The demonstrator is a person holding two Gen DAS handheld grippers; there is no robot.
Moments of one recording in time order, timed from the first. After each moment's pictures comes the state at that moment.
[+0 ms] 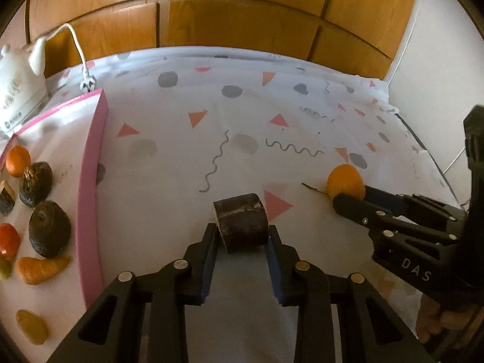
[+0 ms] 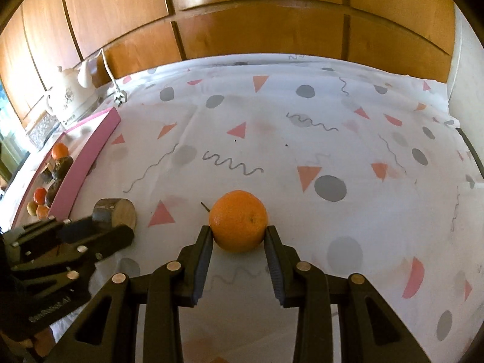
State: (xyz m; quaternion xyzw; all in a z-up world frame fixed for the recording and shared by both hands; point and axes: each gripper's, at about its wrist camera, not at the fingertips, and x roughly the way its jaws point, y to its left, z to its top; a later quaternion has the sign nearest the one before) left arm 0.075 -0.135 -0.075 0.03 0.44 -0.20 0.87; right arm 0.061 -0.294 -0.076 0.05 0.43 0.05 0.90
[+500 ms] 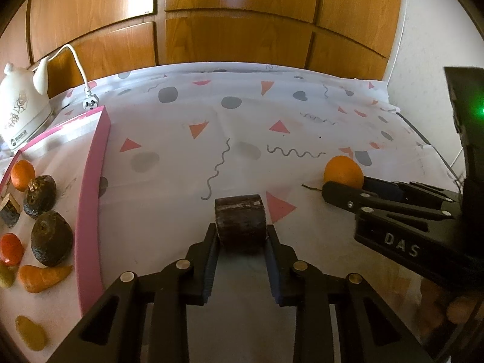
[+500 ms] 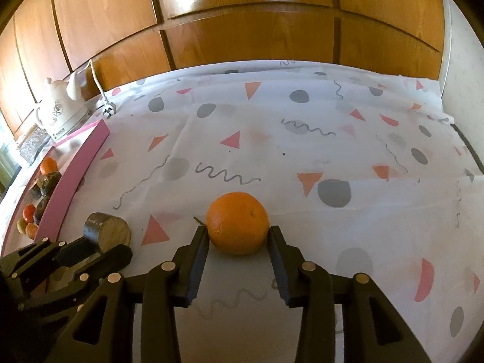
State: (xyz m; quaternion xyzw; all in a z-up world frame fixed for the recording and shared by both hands) left arm 0.071 -0.138 -0.081 0.05 0.41 -0.20 0.89; right arm 0.075 -0.288 -0.083 0.06 0.41 0.02 0.91
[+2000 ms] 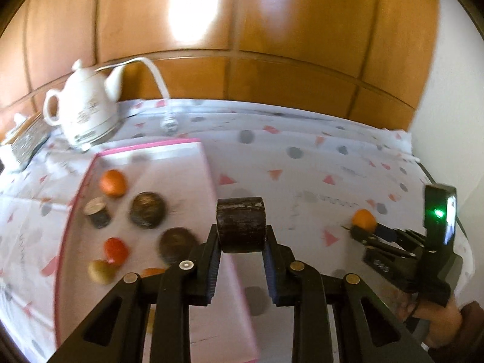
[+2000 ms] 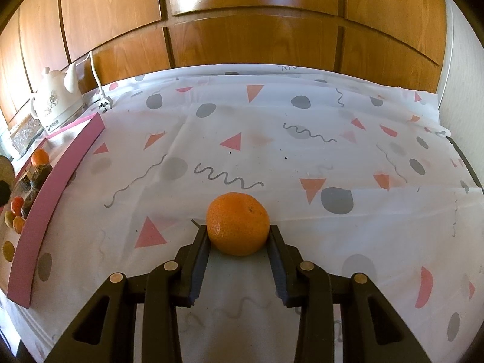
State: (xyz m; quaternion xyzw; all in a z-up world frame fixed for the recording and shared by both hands) left arm 0.058 -0.036 -0.006 -0.01 0.38 -0.11 0.92; right arm 0.076 -0.280 -0.086 0.03 0.40 0.00 0.91
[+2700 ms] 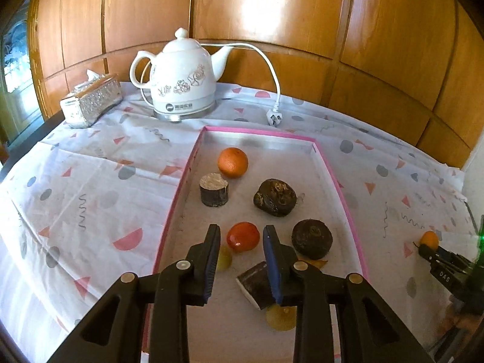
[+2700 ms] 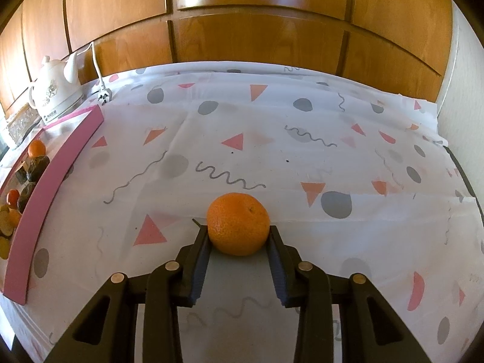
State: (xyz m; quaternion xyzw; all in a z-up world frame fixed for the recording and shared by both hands) left arm 0.049 0.062 -0.015 -0.06 0.38 0.03 0.92; right arm 0.078 -0.270 -0.081 0.01 0.42 0.00 0.91
